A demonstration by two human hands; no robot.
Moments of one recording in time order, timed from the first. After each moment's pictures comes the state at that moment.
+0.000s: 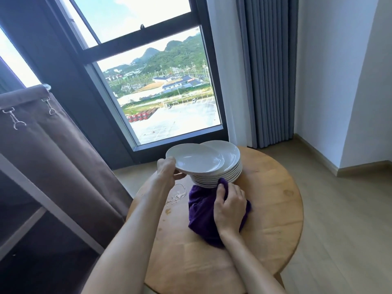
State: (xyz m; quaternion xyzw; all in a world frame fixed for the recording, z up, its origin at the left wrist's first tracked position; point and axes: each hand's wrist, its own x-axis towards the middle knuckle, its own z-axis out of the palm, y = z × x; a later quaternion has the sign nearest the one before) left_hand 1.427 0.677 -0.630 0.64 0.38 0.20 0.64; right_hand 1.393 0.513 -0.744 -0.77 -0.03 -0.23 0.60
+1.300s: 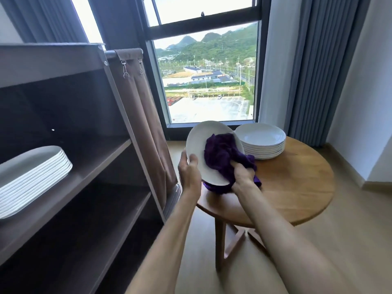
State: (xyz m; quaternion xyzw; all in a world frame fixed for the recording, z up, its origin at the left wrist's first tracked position) left_hand 1.179 0.655 -0.655 0.56 0.23 0.42 0.67; right_hand 1.274 0.568 -0.677 -0.46 0.12 0.20 0.86
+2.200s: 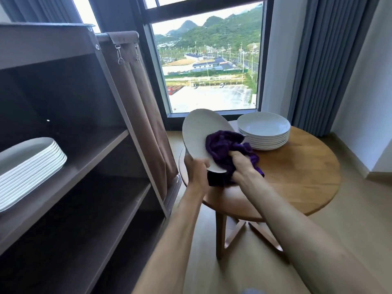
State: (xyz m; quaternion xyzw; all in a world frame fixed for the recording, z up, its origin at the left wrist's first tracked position) left_hand 1.182 0.640 -0.663 0.54 0.20 0.35 0.74; right_hand 1.288 0.585 -0.680 -0.48 0.06 0.27 0.83
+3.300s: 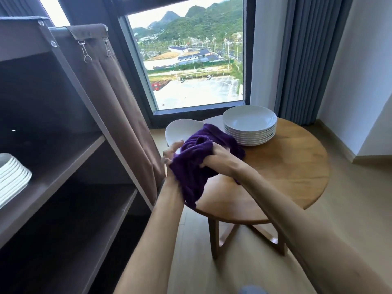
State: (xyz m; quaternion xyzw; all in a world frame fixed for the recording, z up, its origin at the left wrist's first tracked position) left_hand 1.193 0.666 -0.669 0.42 0.34 0.17 0.82; right_hand 1.278 0.545 -0.632 -0.74 -0.39 0.22 0.51
